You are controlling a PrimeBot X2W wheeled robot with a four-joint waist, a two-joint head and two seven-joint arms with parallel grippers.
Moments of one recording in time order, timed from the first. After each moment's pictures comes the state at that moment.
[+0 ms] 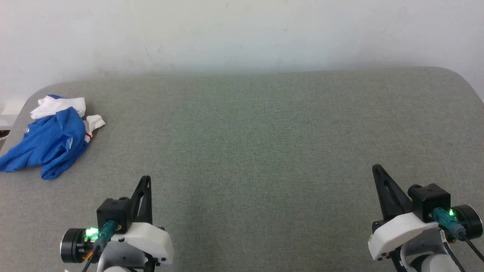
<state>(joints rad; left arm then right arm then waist) 0.01 0.05 0.00 0.01 -0.01 -0.01 0.00 0.01 -0.05 0.00 0.01 0.01 0.13 0.00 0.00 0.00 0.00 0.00</state>
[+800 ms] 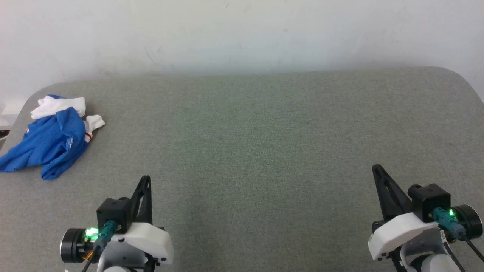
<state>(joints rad) 0.01 0.05 0.00 0.01 -0.01 -0.01 0.00 0.01 -0.05 0.00 0.01 0.01 0.13 0.00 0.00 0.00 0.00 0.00</state>
